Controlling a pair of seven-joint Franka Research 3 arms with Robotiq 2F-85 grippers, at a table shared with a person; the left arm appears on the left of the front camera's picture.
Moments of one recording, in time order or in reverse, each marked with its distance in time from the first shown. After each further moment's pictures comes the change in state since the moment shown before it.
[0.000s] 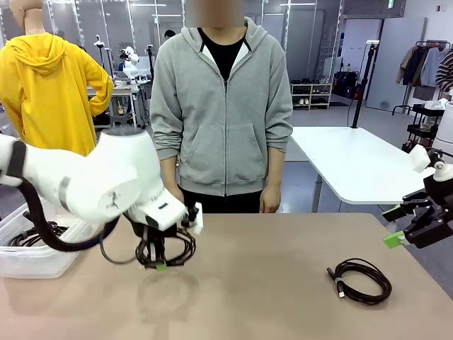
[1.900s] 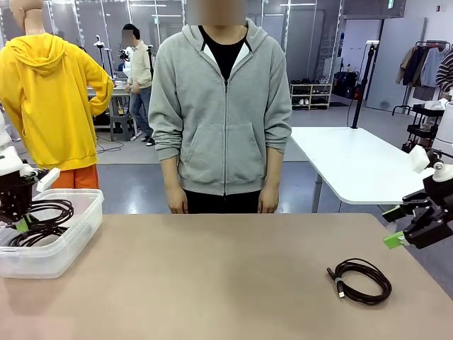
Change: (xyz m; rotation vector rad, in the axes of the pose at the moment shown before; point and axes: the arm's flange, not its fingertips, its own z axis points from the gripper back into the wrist) left arm -0.333 0.141 0.034 -0.110 0.072 -0.059; right arm 0.000 0.000 -0.001 0.001 0.002 -0.001
